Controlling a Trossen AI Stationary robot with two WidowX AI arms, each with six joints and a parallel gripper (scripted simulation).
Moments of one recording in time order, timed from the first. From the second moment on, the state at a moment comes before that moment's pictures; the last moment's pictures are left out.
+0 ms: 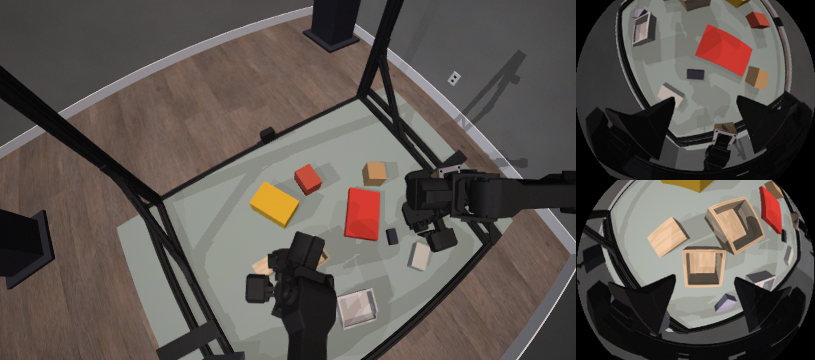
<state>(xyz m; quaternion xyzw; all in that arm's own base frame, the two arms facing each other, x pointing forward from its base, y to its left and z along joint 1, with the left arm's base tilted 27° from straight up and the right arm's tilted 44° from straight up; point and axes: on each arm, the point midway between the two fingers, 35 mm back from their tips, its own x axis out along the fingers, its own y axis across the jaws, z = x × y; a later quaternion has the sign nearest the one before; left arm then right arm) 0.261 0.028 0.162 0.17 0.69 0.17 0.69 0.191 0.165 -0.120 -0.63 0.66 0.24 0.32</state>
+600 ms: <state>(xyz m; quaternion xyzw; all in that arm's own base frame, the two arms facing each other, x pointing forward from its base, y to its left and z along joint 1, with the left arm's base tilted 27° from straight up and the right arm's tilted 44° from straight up) 0.261 0.028 0.162 0.17 0.69 0.17 0.69 0.191 0.165 -0.120 -0.63 0.66 0.24 0.32</state>
